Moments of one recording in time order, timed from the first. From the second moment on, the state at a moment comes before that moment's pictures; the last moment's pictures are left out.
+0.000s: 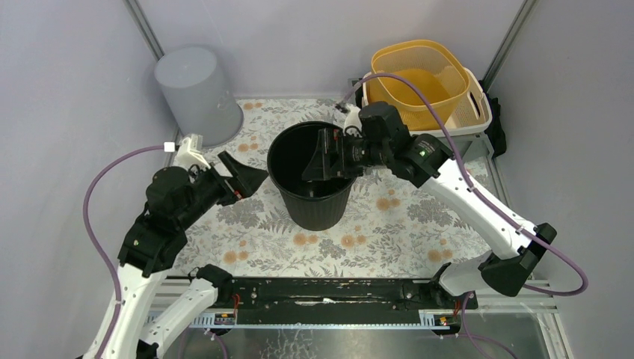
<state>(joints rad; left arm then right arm) -0.39 0.64 1.10 -0.73 0.13 -0.73 0.81 1.41 1.60 -0.76 -0.35 0.64</state>
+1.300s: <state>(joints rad) -0.41 0.59 1.15 -0.83 0.29 -0.78 0.69 1.36 1.88 -0.85 -0.43 0.83</state>
